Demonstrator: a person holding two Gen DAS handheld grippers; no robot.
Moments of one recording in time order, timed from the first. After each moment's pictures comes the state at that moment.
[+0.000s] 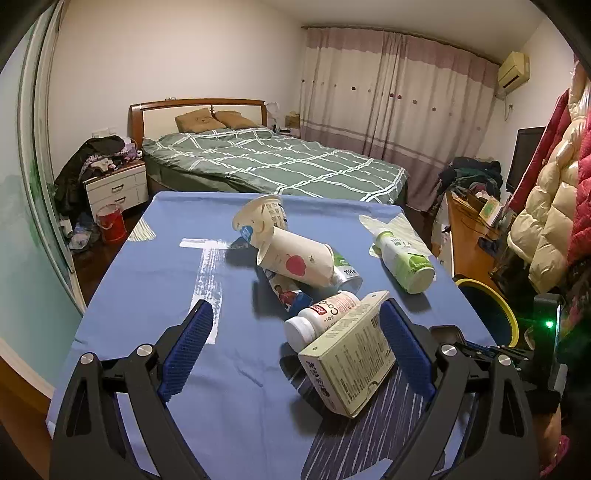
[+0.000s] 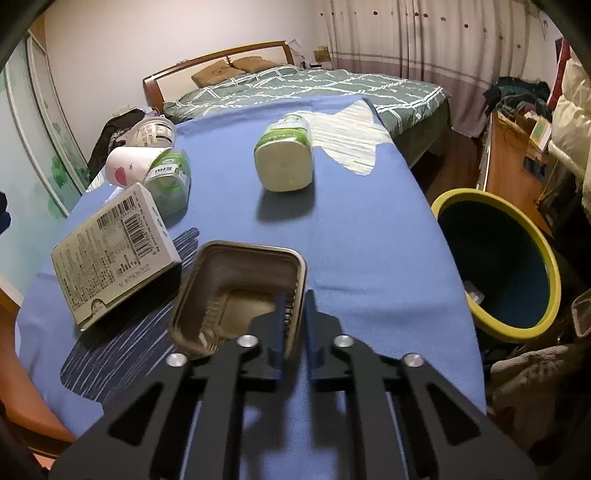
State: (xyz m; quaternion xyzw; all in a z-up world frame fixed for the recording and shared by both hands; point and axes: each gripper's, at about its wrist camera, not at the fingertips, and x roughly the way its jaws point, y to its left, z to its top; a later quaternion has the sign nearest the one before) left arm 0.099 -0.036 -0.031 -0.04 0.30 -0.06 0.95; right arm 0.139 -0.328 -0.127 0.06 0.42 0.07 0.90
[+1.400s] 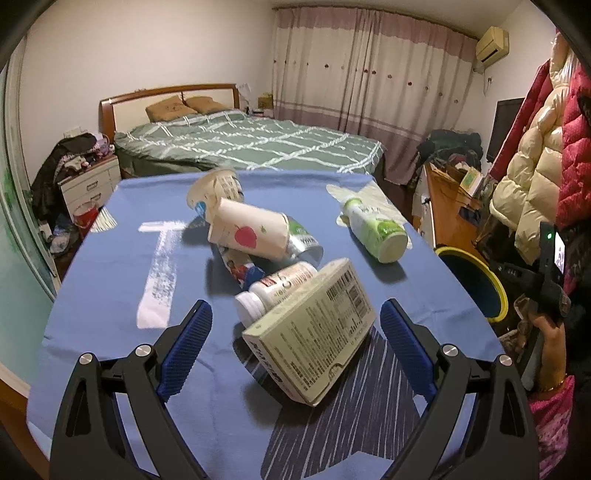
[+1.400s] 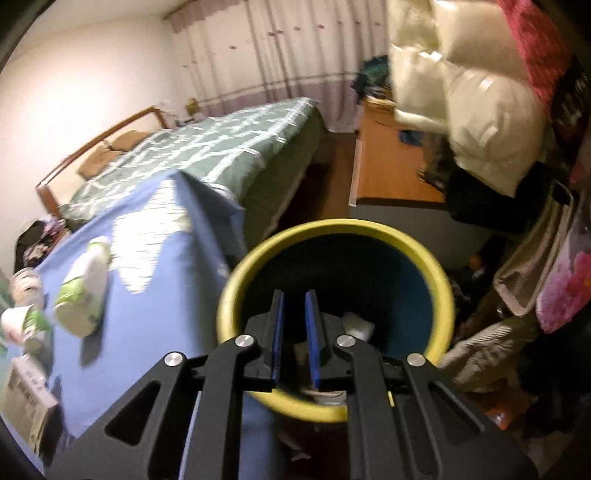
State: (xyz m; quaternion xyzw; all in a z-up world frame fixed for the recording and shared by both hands) left arm 0.105 -0.079 -0.057 -0.02 0.34 -0.11 0.93; right arm 0.166 -0.496 -0.120 0.16 0.34 -0.14 0.91
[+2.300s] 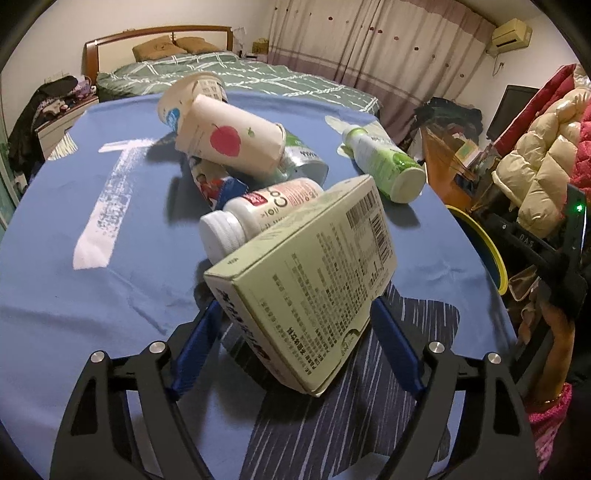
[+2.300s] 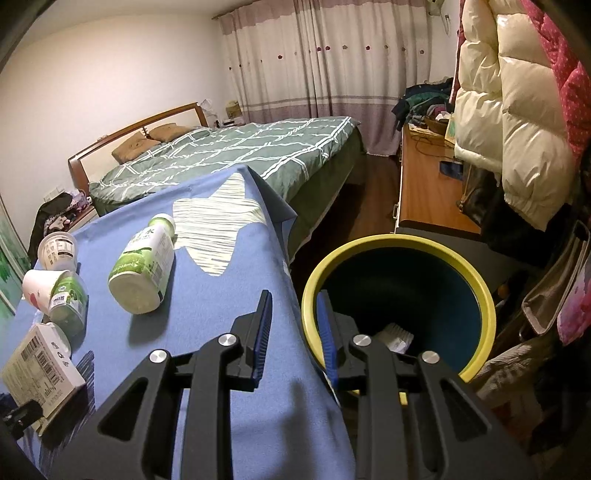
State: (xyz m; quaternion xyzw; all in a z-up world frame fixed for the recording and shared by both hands) left arm 0.145 -0.084 -0.131 -0.06 0.44 -0.14 0.88; right arm 0.170 -0.428 -0.107 0.11 0.33 -0.09 0.93
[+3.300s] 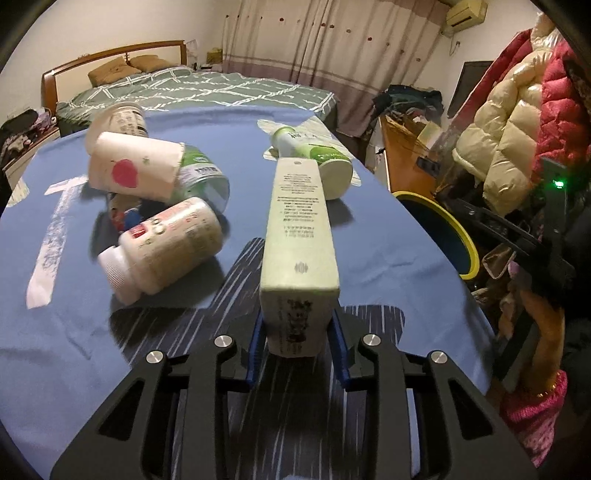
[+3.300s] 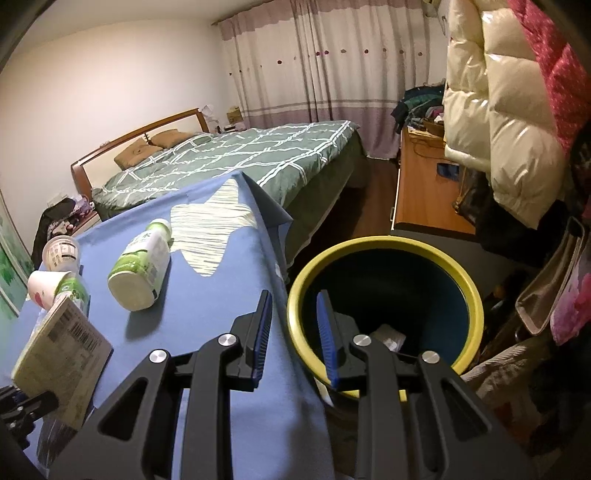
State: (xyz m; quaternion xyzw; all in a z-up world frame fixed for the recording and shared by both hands) left arm 0.142 -0.153 -0.118 -0.01 0.42 -0.21 0.88; right arm 0.152 -0.445 -0.104 0.12 0.31 -0.09 0.94
